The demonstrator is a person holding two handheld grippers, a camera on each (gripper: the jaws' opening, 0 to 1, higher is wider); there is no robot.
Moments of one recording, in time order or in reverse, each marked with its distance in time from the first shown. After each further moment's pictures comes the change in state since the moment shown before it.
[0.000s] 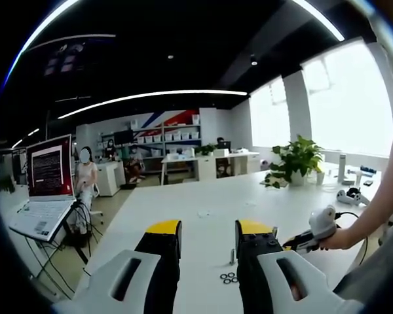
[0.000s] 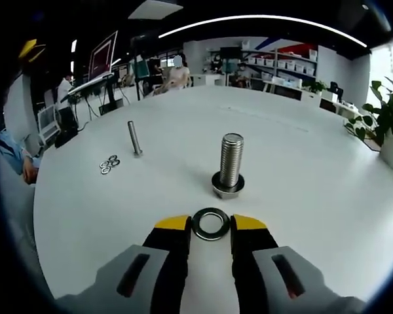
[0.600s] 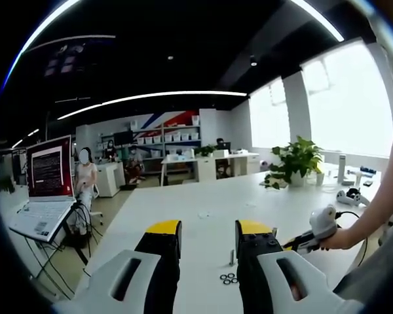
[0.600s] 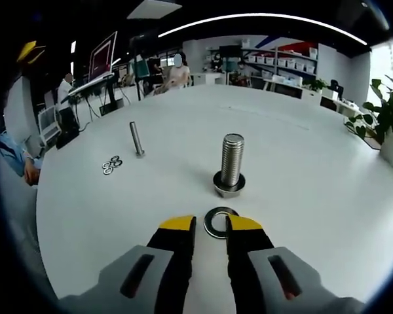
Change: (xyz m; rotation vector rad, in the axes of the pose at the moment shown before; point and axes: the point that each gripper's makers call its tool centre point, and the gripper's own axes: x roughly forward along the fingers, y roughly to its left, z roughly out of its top) left arm -0.001 -0.001 0.001 -0.004 -0.008 -0.003; right arm -0.003 -0.007 -0.007 0.035 0.031 0.005
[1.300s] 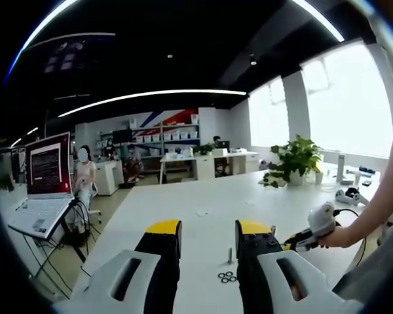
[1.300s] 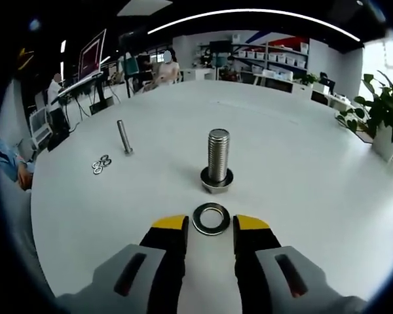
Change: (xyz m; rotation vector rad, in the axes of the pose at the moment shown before) left arm 0.001 -0.002 -0.005 -0.002 0.009 -0.006; right arm 0.002 -0.003 0.002 0.021 0.041 -0.061
